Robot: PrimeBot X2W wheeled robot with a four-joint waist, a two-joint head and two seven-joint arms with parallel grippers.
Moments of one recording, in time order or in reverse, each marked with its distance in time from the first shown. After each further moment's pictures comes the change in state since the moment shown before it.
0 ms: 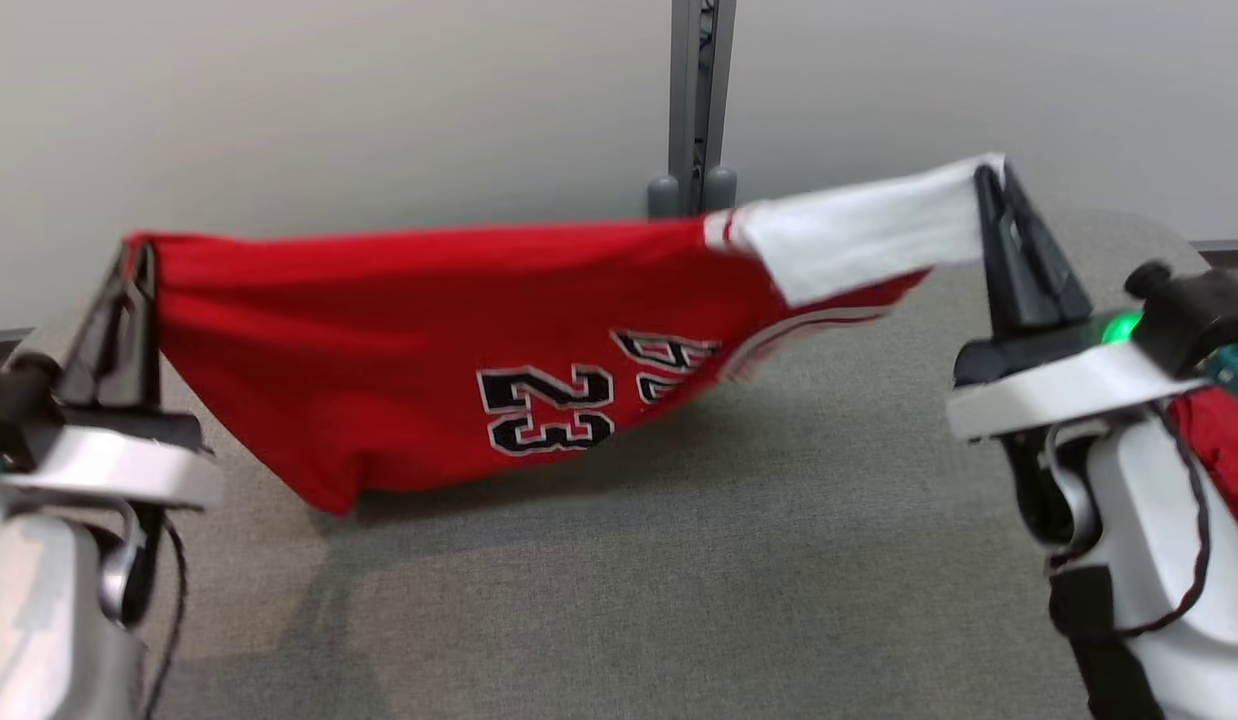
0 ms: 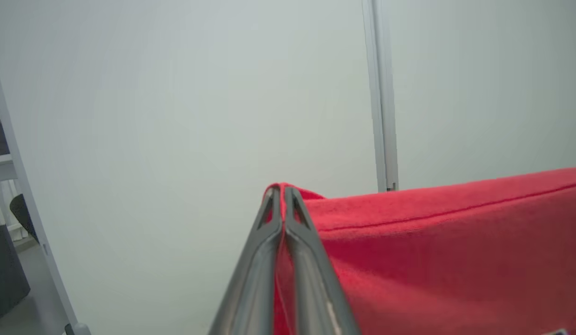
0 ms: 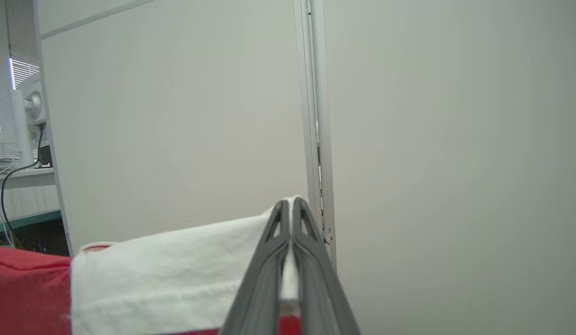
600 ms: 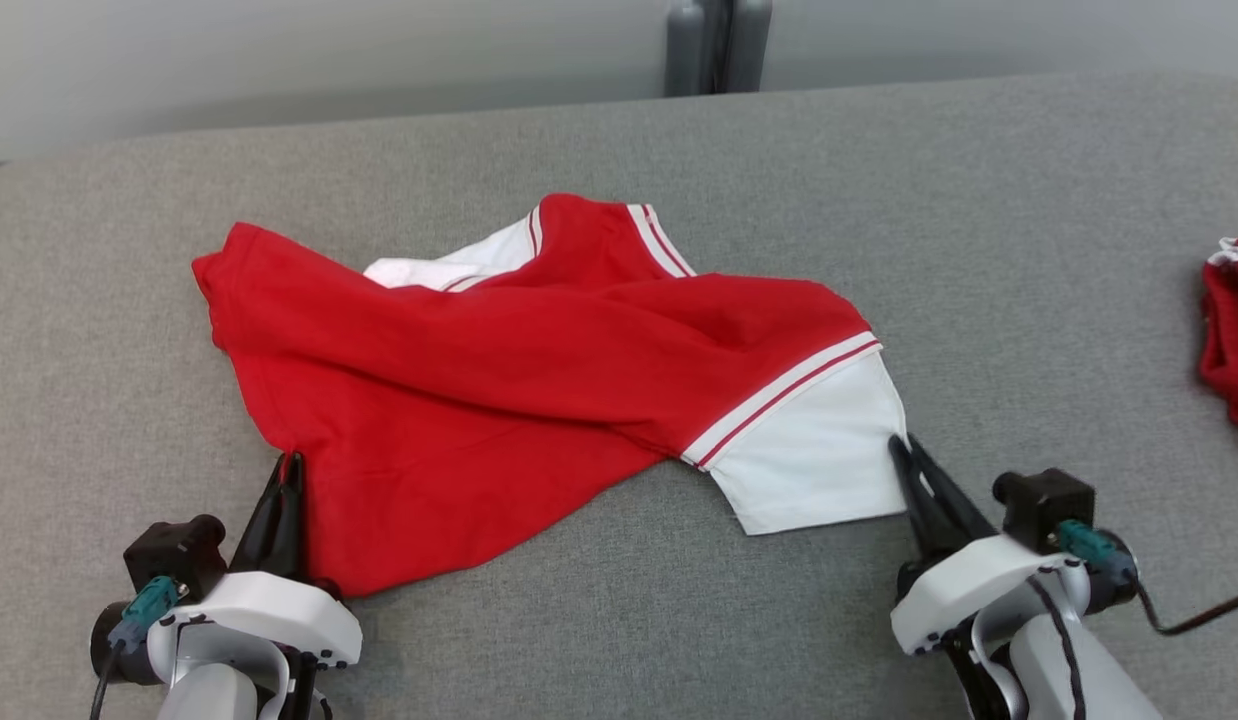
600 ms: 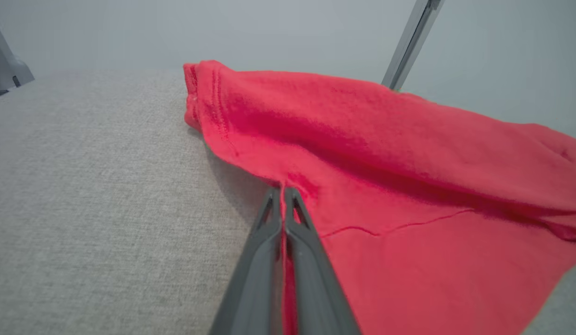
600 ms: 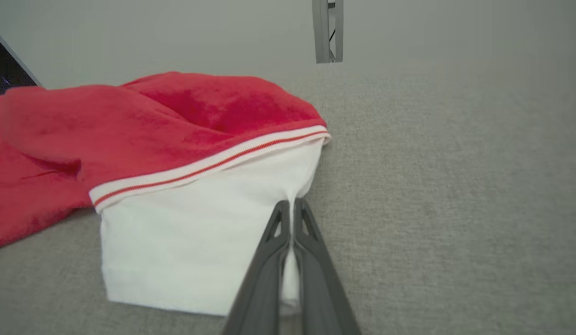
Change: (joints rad) left arm 0.114 -0.177 -0.004 0.281 -0.066 0.011 0.000; right arm 0.171 0.032 0.079 0.324 -0.047 0.000 0.000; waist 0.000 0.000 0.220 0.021
